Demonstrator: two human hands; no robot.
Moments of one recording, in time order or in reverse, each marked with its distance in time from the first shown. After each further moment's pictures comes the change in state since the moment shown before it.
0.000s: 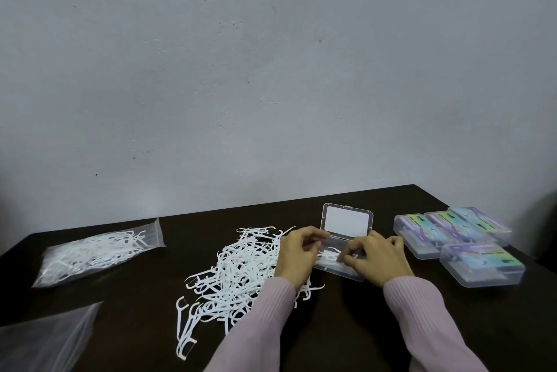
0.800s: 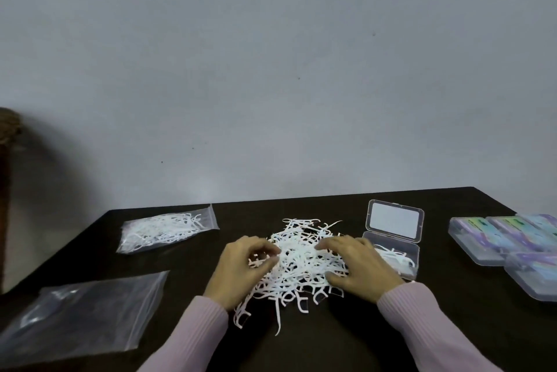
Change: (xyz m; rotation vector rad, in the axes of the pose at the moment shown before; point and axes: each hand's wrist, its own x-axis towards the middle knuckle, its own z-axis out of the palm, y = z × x) left_hand -0.084 -0.012 -0.148 0.468 0.117 0.056; right_hand -0.007 -0.074 0.033 0.042 -0.075 -0.510
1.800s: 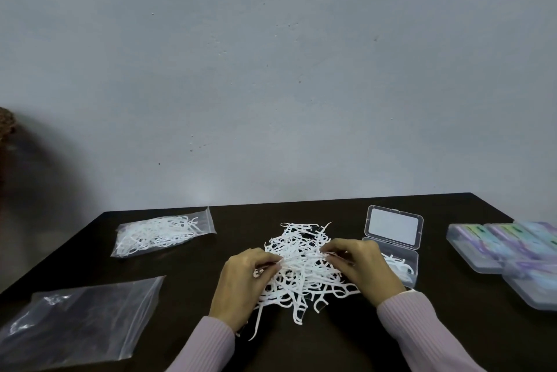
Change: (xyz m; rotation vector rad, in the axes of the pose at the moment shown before) left_hand -0.009 0.000 0.015 0.046 0.143 0.048; right_hand 0.005 0.000 -0.001 0.341 0.301 0.022
